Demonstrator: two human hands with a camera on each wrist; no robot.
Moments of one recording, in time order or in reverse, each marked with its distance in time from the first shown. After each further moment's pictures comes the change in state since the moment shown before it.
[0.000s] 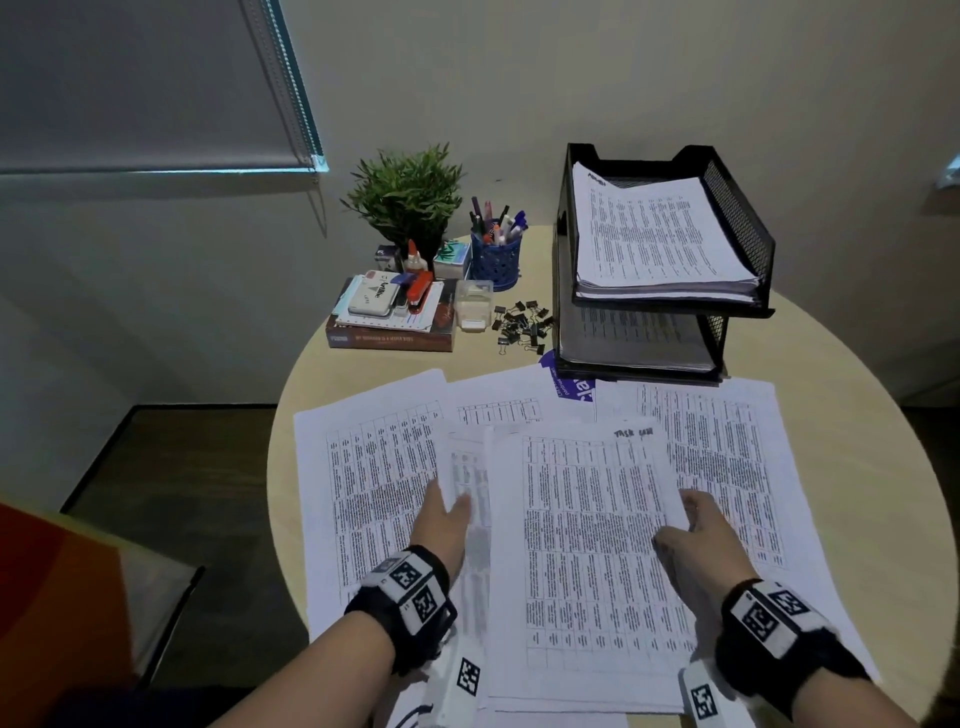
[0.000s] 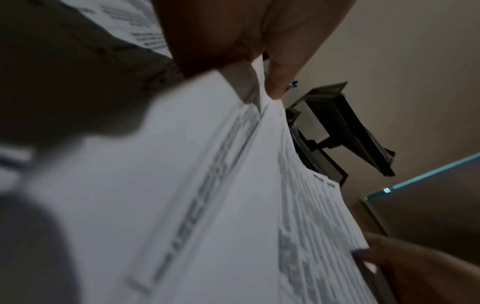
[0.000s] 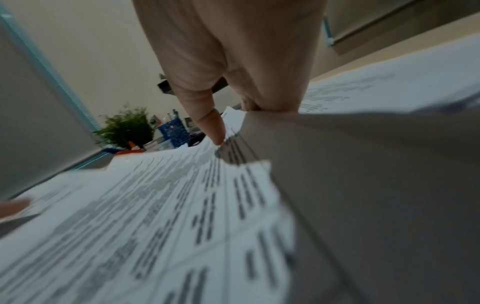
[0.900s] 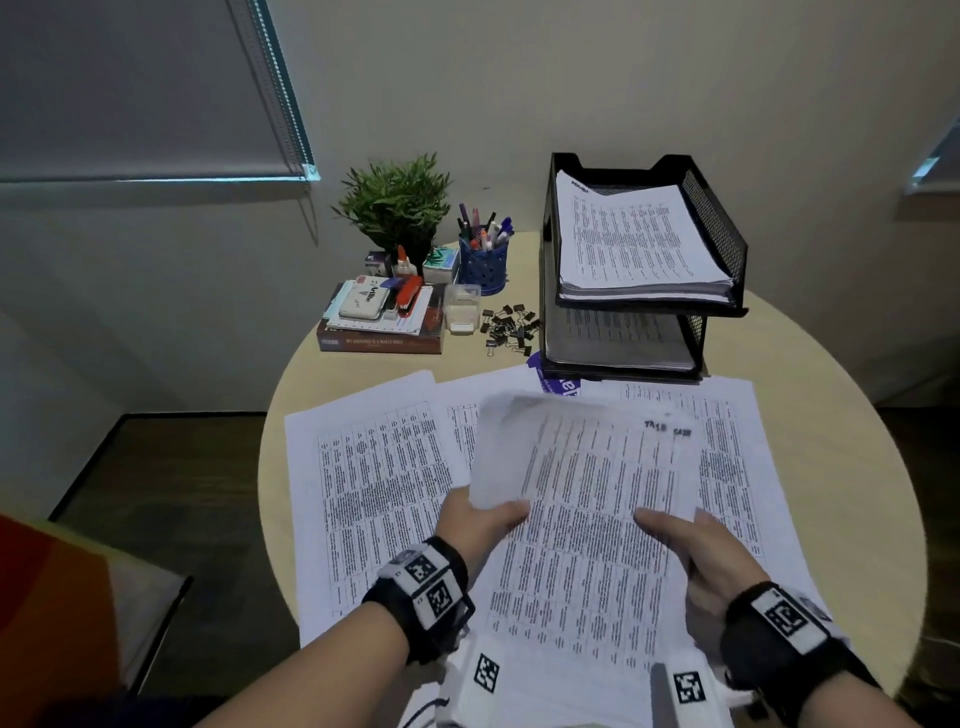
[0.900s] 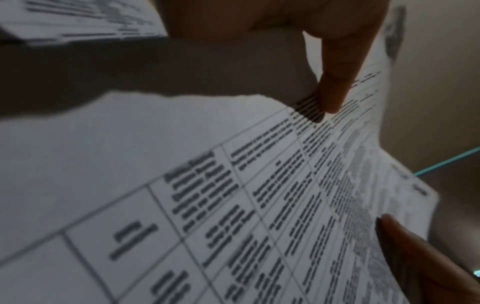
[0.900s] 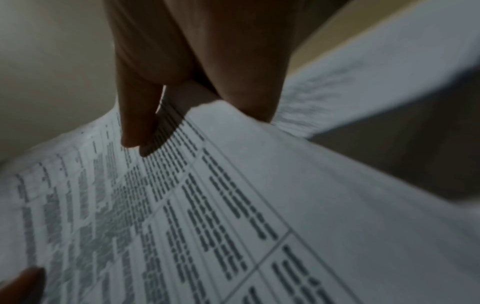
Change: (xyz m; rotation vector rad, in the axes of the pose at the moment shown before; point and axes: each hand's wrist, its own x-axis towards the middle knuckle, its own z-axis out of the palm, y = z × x) left_hand -0.033 0.020 0.029 -0.178 -0.179 0.085; right_hand -0.036 -0.013 -0.014 0.812 -0.266 0.018
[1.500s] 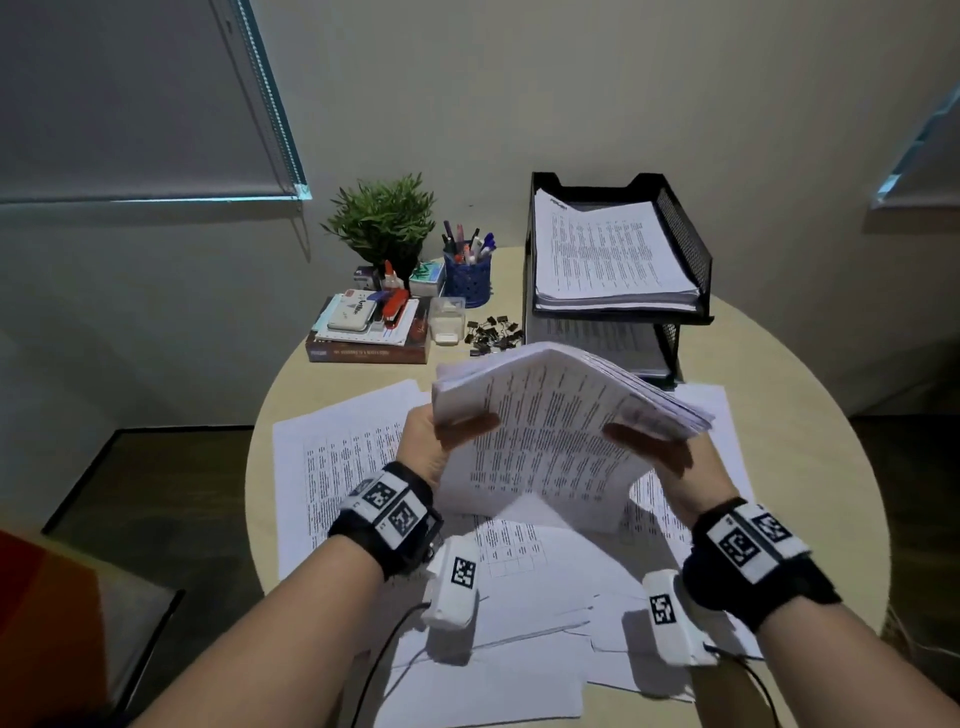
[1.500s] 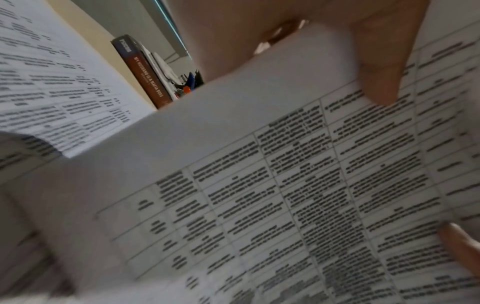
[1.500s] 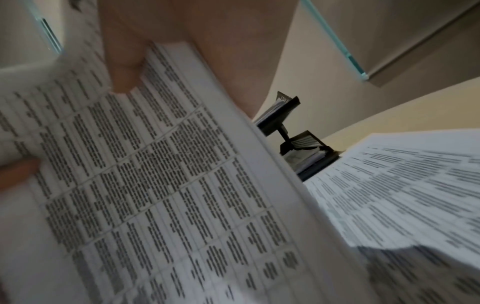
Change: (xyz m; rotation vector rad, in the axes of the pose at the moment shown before) left_hand 0.005 0.082 0.002 -0.110 -0.092 0.377; right_hand -0.015 -0.076 0.035 -0.270 -0.096 -0.532
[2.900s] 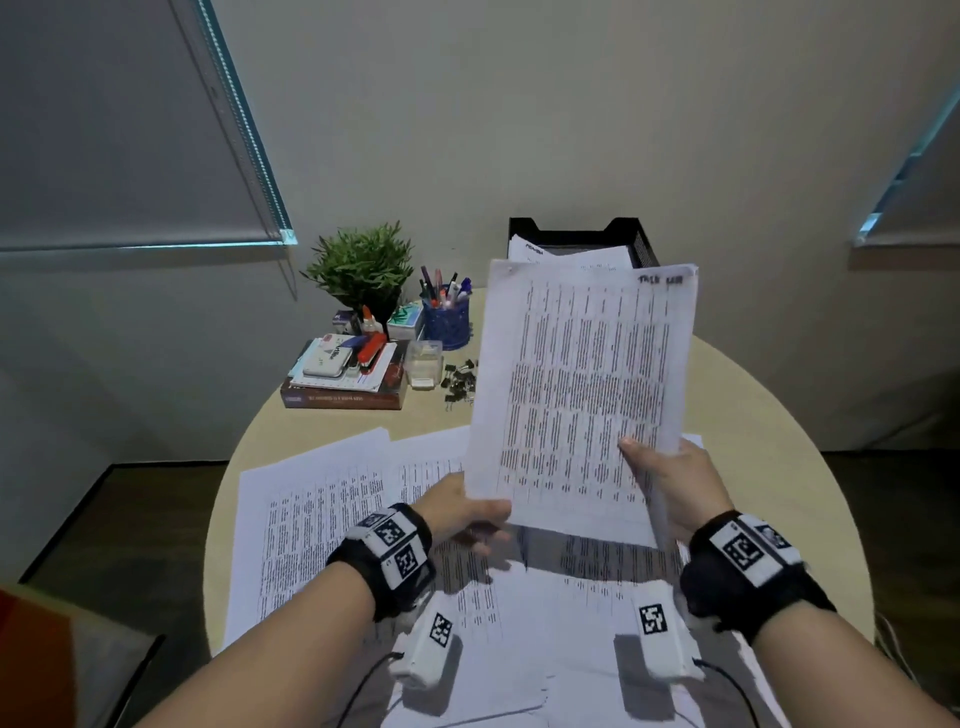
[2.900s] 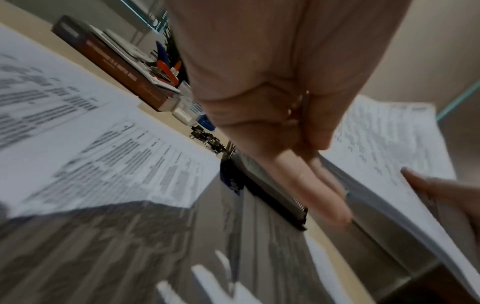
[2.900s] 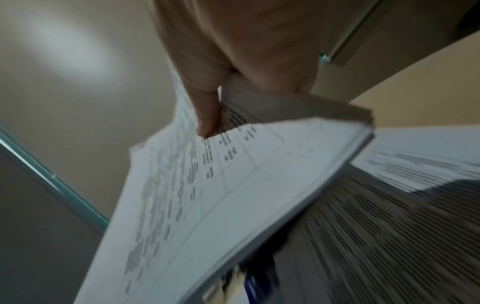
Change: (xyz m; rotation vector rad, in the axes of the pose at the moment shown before) left_hand 0.031 -0.027 0.044 0.394 -0.249 -0.448; right_hand 0.054 -0.008 -0.048 0.047 0.221 0.270
